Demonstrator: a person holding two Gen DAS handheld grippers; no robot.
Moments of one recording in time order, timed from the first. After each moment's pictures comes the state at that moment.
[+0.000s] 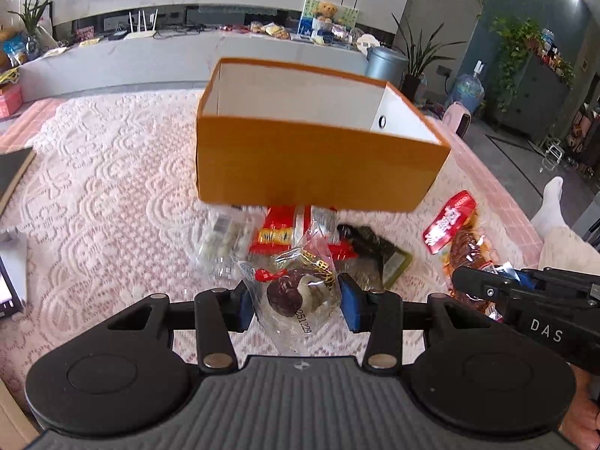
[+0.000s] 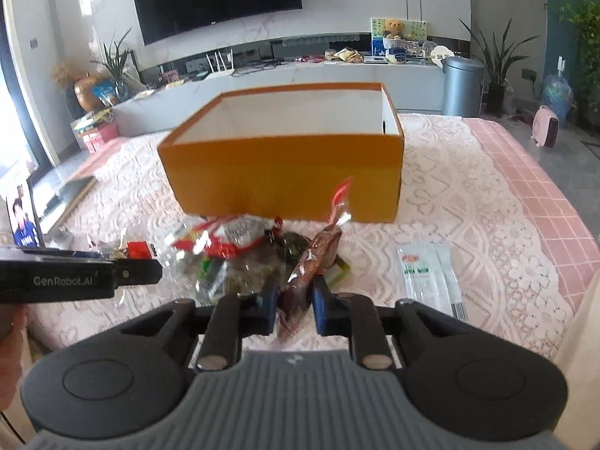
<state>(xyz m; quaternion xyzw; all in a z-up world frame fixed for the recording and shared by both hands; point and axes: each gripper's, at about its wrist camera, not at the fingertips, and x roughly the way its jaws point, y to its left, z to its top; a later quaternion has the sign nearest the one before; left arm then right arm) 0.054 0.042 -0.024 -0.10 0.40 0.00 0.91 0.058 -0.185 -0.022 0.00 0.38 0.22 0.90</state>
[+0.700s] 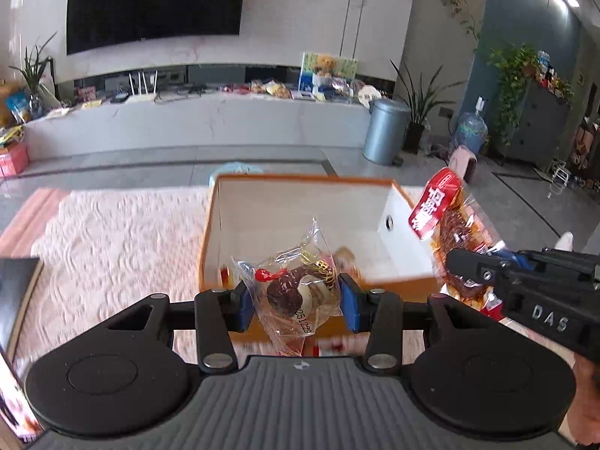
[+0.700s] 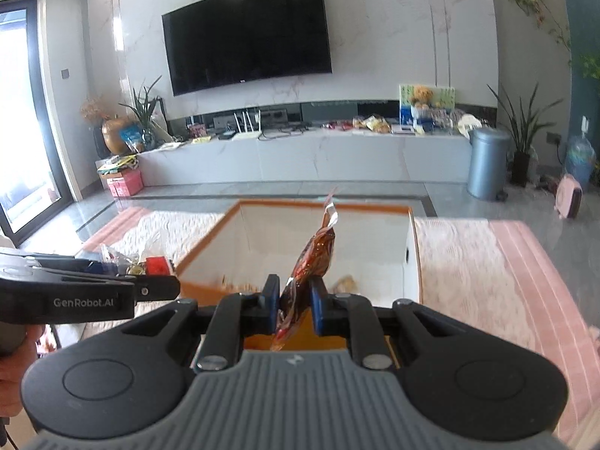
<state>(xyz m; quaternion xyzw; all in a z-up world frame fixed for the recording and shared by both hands) 0.137 0.054 0.050 -0.07 0.33 0.02 0.94 0.145 -0.158 0.060 0.00 0.28 0.27 0.92</state>
